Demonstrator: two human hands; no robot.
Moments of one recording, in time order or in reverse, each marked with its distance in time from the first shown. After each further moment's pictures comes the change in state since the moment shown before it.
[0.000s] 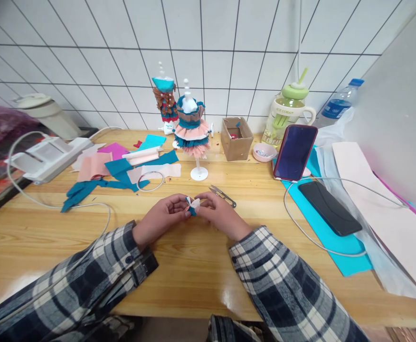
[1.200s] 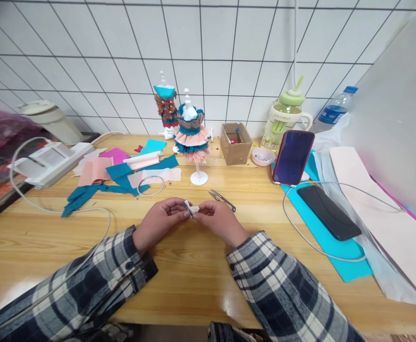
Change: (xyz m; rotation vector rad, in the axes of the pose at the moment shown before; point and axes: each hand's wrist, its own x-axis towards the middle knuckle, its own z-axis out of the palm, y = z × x) left_hand 0.001 0.000 -0.002 -0.002 0.115 0.051; right_hand 0.004 0.004 0.006 -0.085 0.083 -0.034
